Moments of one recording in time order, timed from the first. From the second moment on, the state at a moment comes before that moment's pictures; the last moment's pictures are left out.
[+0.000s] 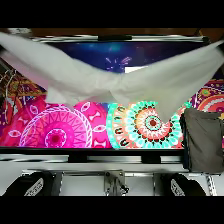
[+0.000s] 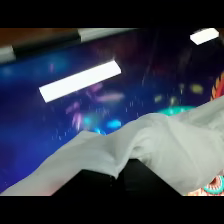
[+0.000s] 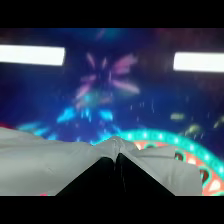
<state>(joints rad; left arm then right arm) -0.01 -0.86 1.75 0.96 -1.24 -1.26 -0.10 -0.87 1.78 -1.20 1.33 1.43</state>
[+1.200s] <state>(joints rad) -0.01 -1.10 1.57 1.19 -1.30 -1.44 -0.10 -1.27 1.80 -1.38 1.59 1.61</state>
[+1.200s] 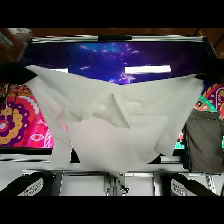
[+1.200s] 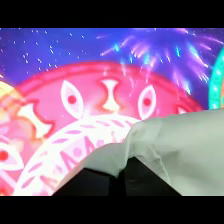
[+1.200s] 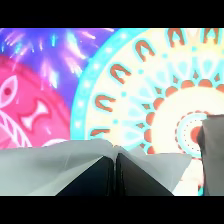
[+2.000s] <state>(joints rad) 0.07 -1.79 1.87 0.91 -1.24 -1.46 -0.16 -1.73 1.78 -0.93 0.91 1.61</state>
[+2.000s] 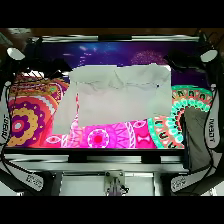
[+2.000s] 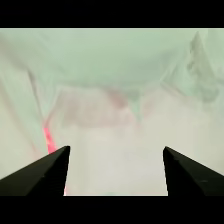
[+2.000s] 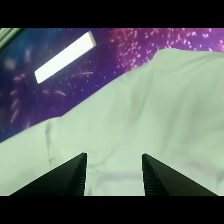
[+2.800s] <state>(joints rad) 0.11 -1.45 1.28 1.24 -1.48 -1.44 0.06 -1.52 1.34 -0.92 1.40 1.50</state>
